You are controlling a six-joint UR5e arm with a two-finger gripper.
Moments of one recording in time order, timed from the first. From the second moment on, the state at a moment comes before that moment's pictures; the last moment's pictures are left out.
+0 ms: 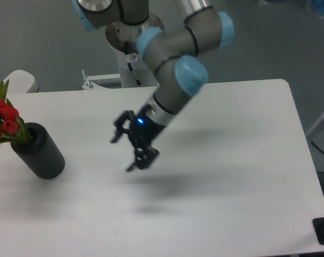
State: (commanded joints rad) arm 2.37 -1.70 -1.90 -1.07 0.72 1.40
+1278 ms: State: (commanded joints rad) arm 2.19 -1.79 -1.91 -0.99 0.53 1.36
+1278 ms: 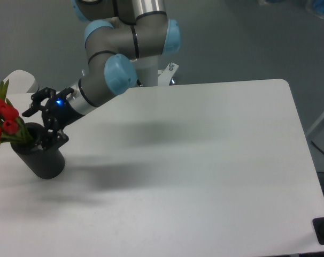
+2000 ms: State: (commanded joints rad) arm 2.13 -1.83 -1.91 -0.94 0.52 1.33
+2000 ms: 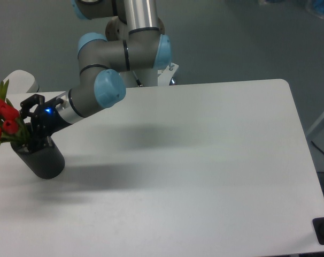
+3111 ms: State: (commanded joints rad) arm 2.21 -1.77 -1.88 -0.92 0.37 1.17
